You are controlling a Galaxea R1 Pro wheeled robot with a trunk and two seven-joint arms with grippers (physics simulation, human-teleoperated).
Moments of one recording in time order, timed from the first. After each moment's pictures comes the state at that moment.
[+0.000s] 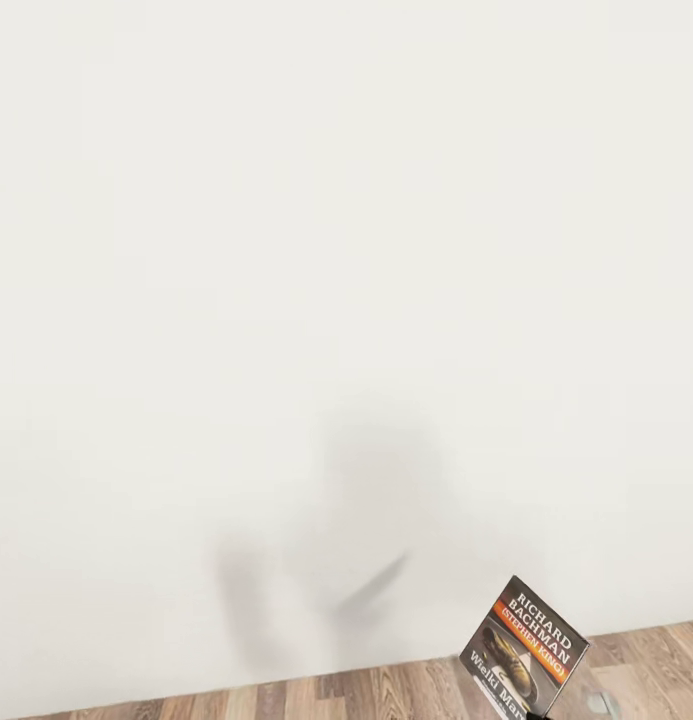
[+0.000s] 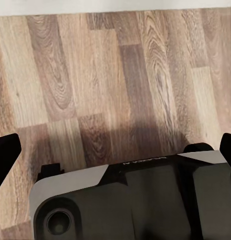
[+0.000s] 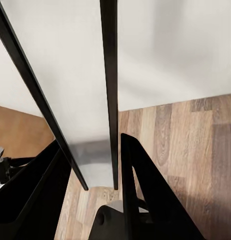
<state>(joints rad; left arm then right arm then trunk) -0.28 0.05 0.23 -0.02 -0.18 -0.21 -0.36 -0.32 -0.41 -0.05 -0.22 -0.36 0.04 1.25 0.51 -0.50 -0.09</state>
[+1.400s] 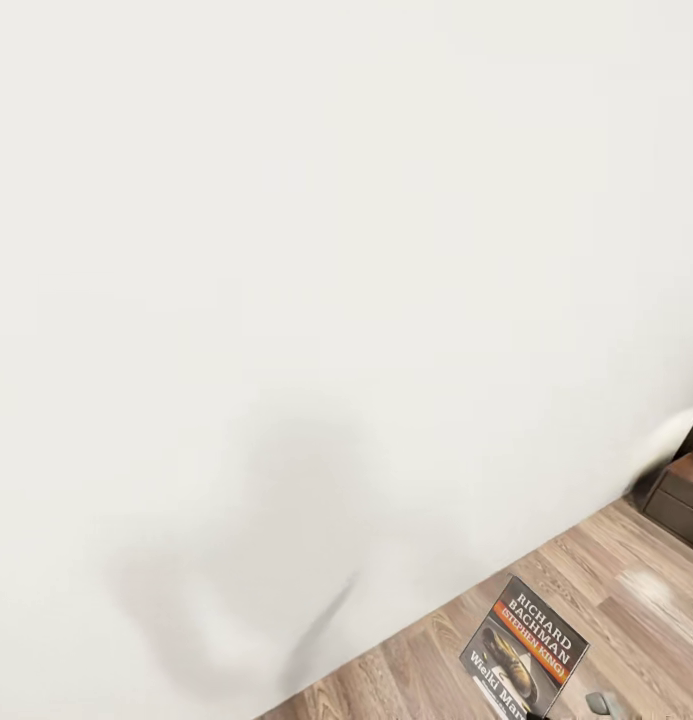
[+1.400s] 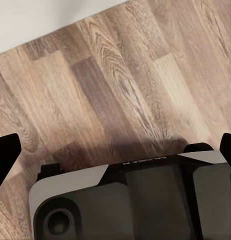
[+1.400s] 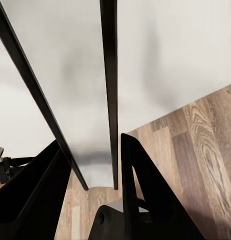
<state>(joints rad) -0.28 0.05 0.23 -0.02 -0.18 -0.21 -0.36 -0.32 -0.41 -0.05 -0.22 -0.36 0.04 1.25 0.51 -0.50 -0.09</state>
